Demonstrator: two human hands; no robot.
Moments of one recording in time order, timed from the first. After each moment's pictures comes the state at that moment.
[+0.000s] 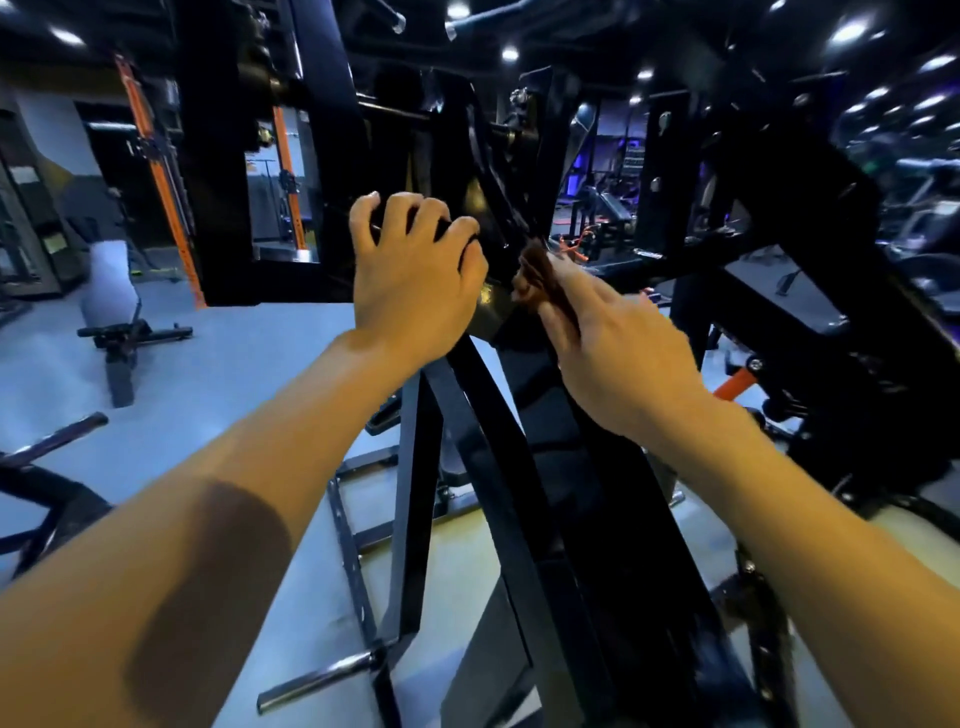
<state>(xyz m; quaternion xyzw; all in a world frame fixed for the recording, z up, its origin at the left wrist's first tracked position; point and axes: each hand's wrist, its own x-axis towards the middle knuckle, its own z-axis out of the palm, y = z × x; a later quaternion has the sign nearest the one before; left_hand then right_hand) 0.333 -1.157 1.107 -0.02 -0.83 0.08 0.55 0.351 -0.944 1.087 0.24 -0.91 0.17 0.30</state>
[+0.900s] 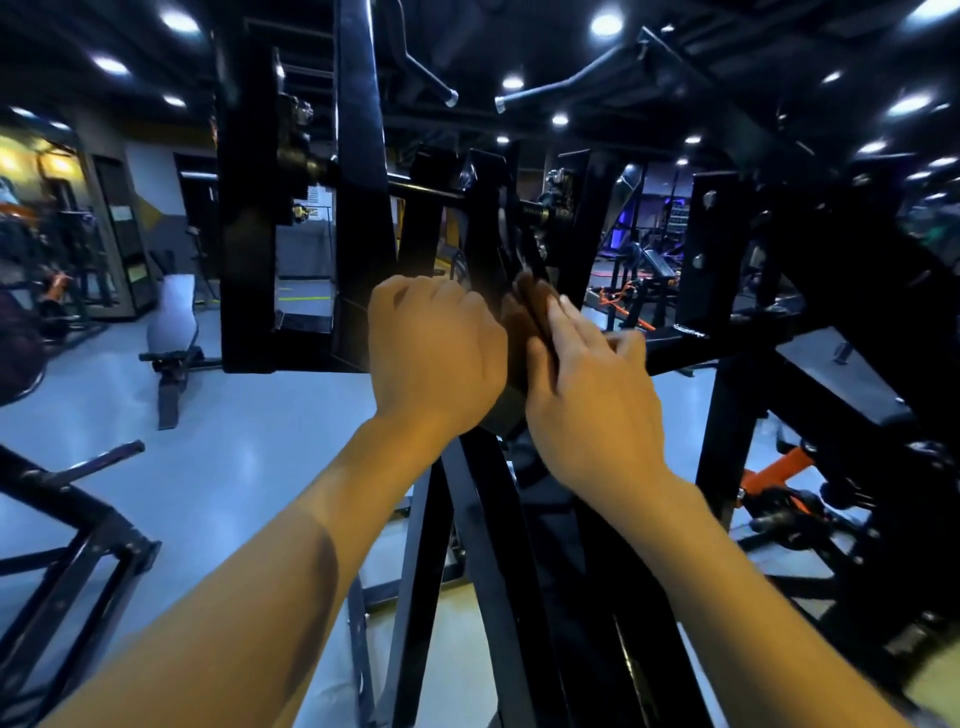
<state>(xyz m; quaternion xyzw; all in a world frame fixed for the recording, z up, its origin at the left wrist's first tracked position) 0.310 -1.144 1.118 0.02 -0.77 0.06 0.63 0.310 -0.990 1.110 0.23 -0.87 0.23 0.36</state>
